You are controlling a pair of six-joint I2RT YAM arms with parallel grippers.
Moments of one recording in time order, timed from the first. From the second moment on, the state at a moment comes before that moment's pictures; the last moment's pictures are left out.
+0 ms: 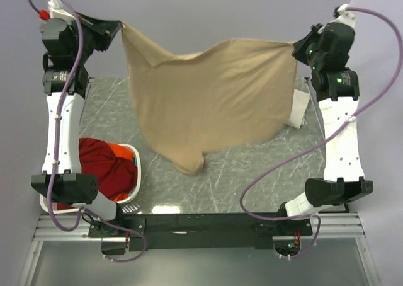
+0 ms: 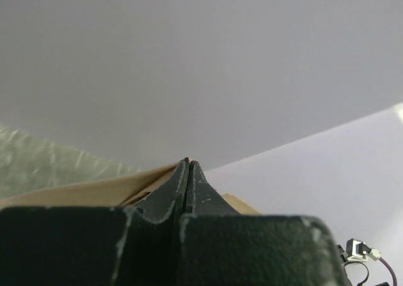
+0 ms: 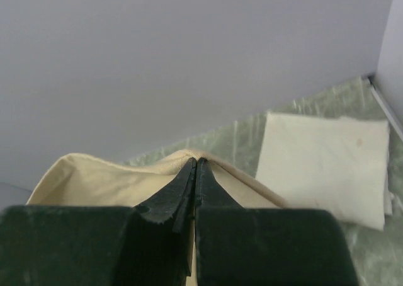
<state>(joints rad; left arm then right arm) 0.06 1.55 1.90 -0.32 0.32 -1.06 0.03 1.52 1.98 -0.67 0.11 0.44</state>
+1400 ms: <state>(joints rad) -0.13 1.79 1.76 0.06 0.33 -1.13 -0.10 1.15 1.23 -0.22 0.40 0.45</state>
